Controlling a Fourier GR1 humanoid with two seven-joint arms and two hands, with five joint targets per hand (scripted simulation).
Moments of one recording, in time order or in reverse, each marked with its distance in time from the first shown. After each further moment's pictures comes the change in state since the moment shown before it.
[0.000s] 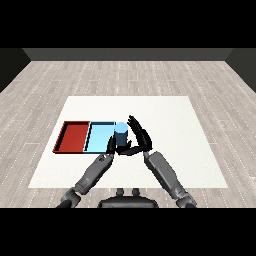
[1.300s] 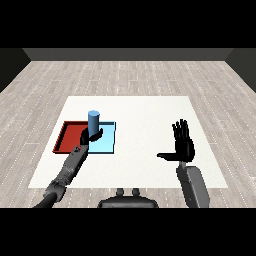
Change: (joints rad) left arm -0.106 0.238 0.293 0.298 -0.069 -0.094 0.161; right arm 0.360 -0.186 -0.331 -0.353 -0.104 0.105 -0.026
